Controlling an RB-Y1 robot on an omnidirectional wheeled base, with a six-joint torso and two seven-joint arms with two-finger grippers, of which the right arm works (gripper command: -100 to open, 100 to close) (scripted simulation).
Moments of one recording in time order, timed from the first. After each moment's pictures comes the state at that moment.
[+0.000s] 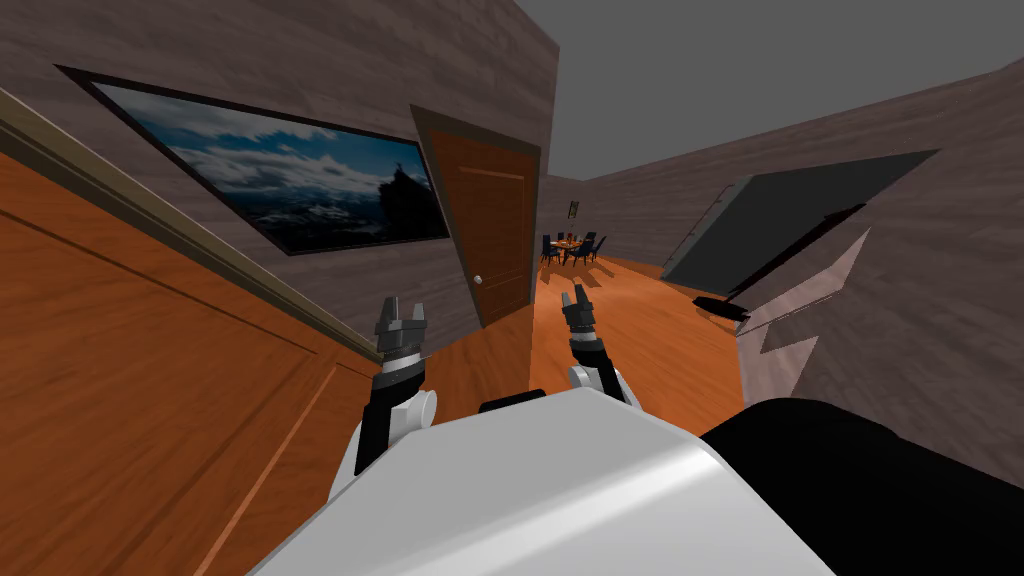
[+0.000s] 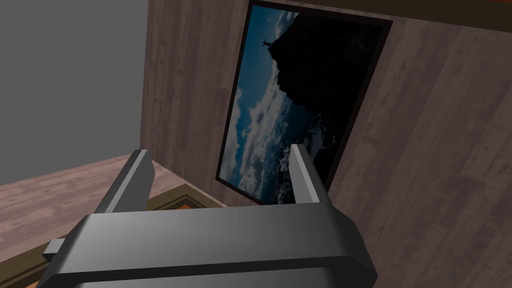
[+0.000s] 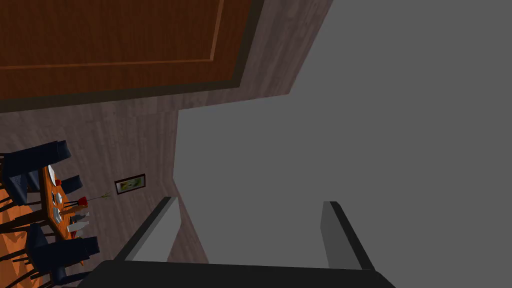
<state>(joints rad) 0.51 -0.04 0.06 -2.21 -0.04 -0.49 0.01</state>
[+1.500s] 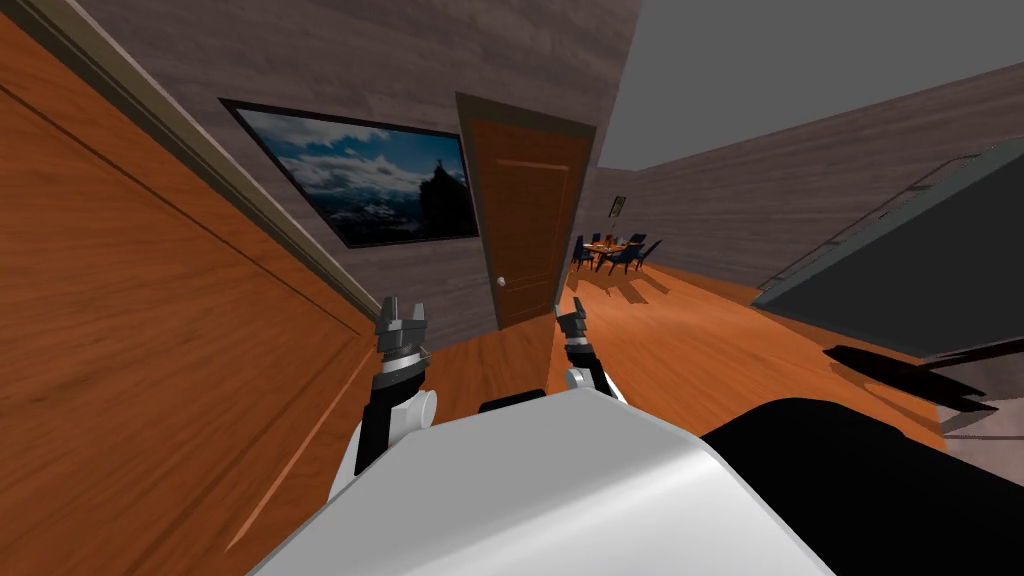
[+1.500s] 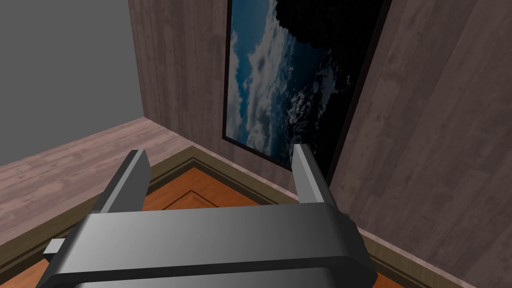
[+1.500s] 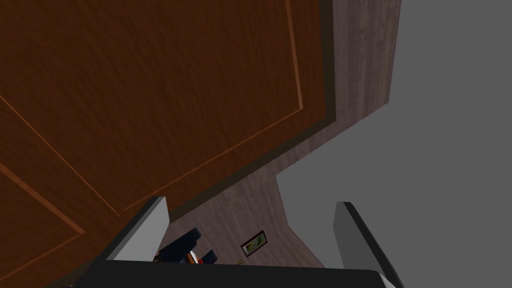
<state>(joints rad) 0.45 -0.08 0.06 -1.95 -0.19 -0.57 -0.26</state>
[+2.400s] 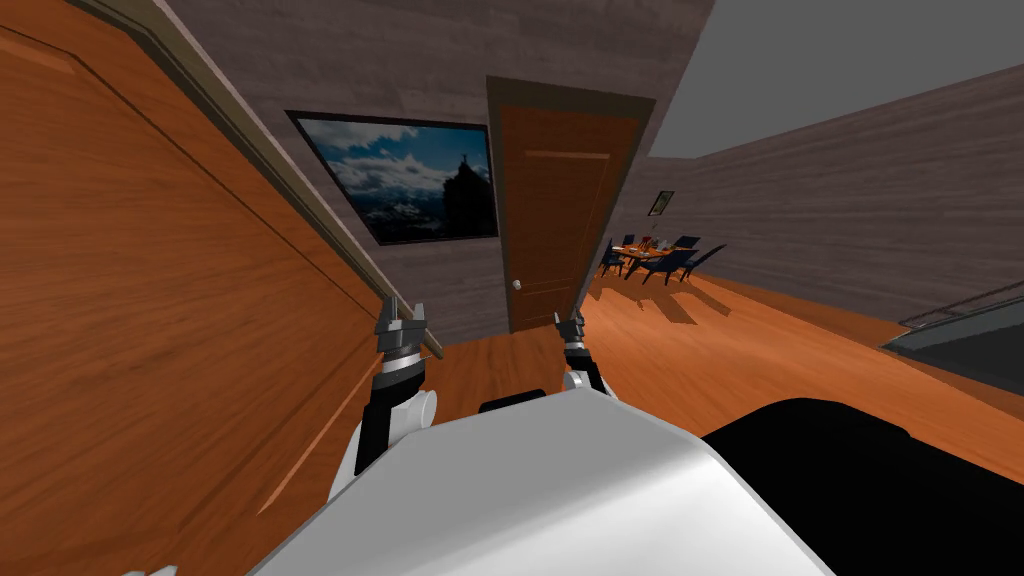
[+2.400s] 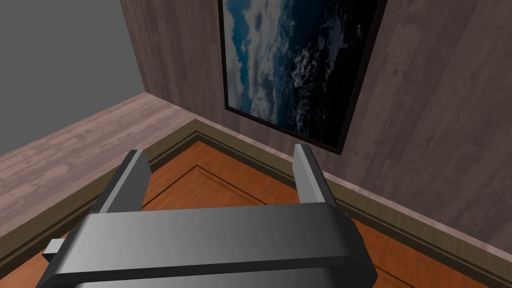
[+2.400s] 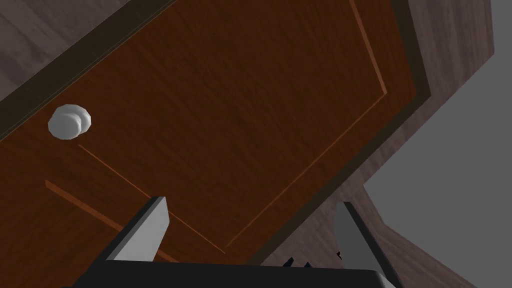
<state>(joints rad) 0.41 -0.10 0.06 -1.75 -0.30 -0.62 -0.46</state>
